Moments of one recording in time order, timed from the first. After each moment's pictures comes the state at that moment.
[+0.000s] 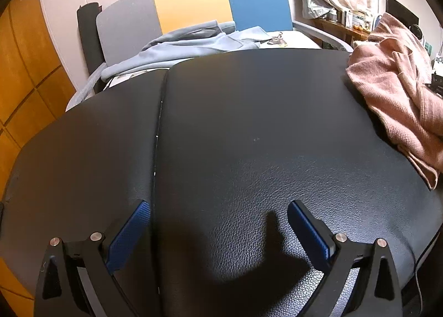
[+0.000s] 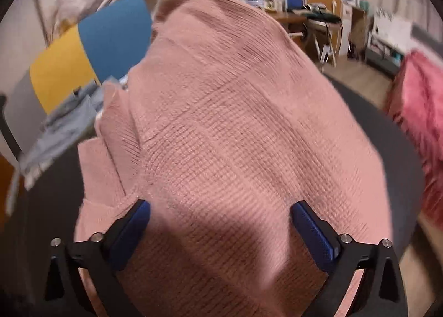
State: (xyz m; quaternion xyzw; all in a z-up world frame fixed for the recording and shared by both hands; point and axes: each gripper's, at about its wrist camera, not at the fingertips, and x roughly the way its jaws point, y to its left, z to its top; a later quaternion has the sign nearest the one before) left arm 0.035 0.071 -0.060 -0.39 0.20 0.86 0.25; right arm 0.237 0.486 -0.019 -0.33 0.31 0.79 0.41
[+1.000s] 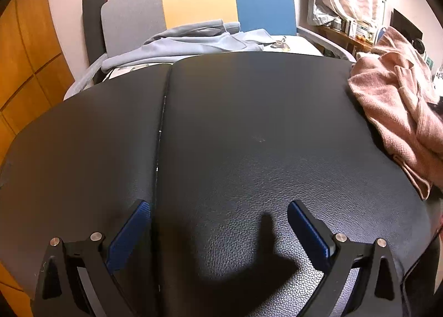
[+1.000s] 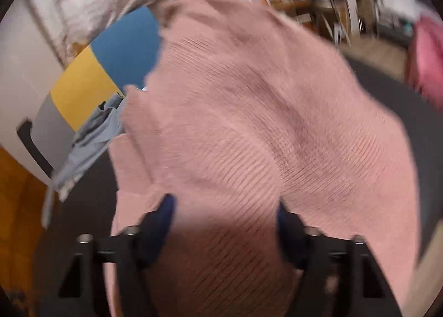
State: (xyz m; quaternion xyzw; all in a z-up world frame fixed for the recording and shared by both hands) left arm 0.028 0.058 -0.053 -0.41 0.16 0.86 0.26; right arm 0.272 0.476 -0.001 -0.29 0.34 0.81 0.37
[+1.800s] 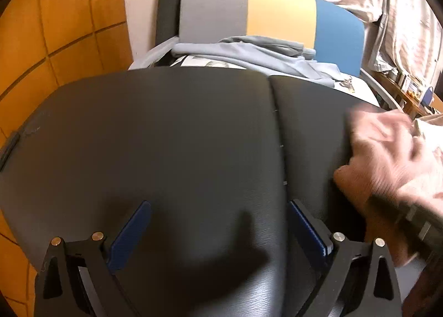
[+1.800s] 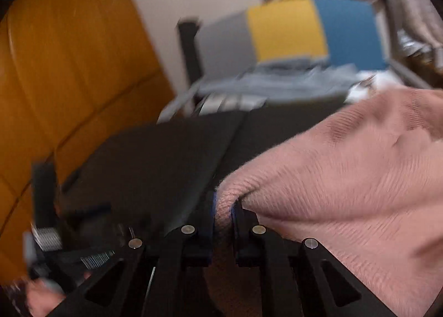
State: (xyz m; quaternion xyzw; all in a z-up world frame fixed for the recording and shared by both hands) left arm -0.042 -0.064 -0.043 -0.41 0.06 0.90 0.16; right arm 0.028 0.148 -0.005 -0.32 0.17 0.93 -0.01
